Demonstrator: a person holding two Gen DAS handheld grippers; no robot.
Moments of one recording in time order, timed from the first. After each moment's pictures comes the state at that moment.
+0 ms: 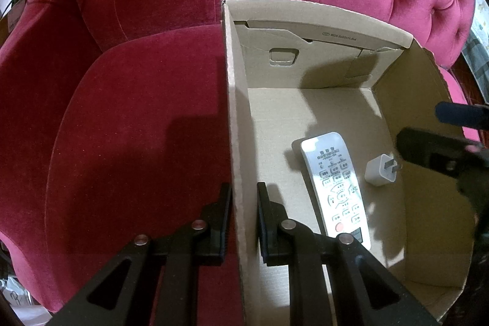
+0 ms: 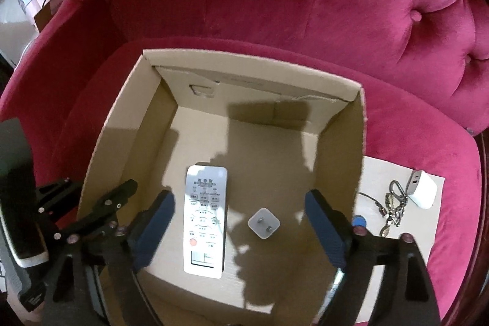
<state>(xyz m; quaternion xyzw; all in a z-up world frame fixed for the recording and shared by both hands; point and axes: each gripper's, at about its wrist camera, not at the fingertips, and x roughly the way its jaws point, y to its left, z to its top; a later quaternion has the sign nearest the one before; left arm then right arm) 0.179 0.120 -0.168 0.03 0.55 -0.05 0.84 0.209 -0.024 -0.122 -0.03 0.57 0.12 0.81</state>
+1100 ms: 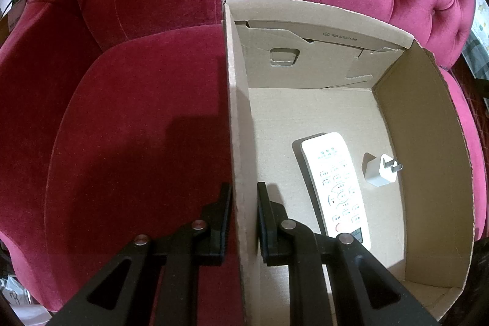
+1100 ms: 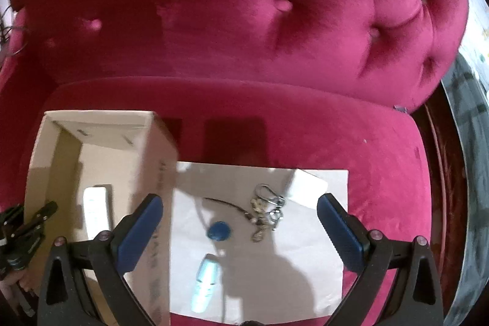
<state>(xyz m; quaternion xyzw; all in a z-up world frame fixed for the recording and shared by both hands) 0.178 0.119 -0.168 0.03 0.55 -0.05 0.84 0.227 -0.178 -0.093 -0.02 0.55 -0.02 0.83</state>
